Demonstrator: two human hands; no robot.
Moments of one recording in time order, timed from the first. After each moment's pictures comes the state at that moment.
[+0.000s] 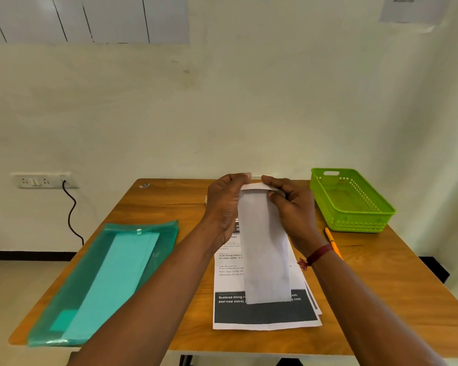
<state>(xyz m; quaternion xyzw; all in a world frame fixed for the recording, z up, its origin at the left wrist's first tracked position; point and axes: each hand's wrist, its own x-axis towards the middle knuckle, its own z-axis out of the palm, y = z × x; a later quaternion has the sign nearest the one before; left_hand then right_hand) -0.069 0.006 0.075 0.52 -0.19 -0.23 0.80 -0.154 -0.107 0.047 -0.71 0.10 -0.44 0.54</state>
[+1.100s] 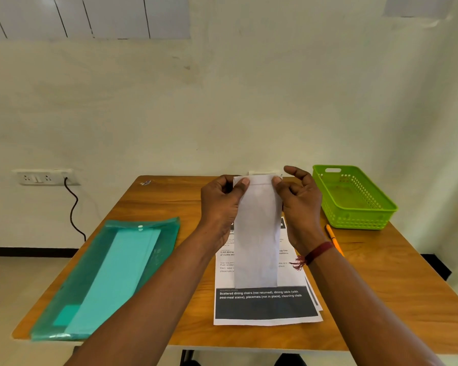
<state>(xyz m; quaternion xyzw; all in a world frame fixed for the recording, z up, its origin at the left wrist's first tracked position) -0.072 0.016 0.064 0.61 -0.22 -0.10 0.76 -0.153 -0.102 0.048 -0.58 0.16 -0.47 0.64</state>
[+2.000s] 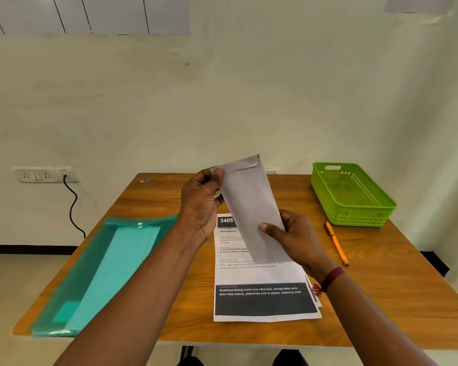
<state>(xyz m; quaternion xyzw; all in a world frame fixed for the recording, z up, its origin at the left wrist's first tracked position) -0.054 0.040 0.071 0.46 -0.17 -0.21 0.85 -0.191 -0.102 -0.002 -0.78 0.17 -0.25 0.55</state>
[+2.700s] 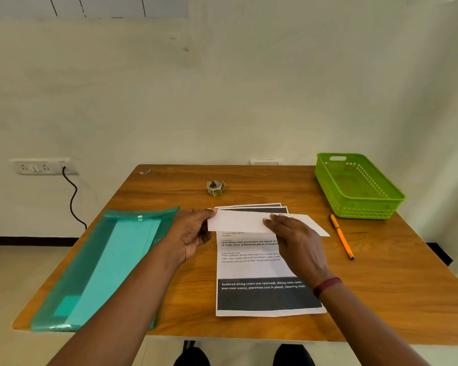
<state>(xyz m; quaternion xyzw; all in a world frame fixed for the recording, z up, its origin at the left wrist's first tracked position) -0.022 0.068 -0.004 0.63 -0.01 -0.32 0.70 -0.191 -0.107 -0.048 -0.92 0.10 -0.37 0.05</state>
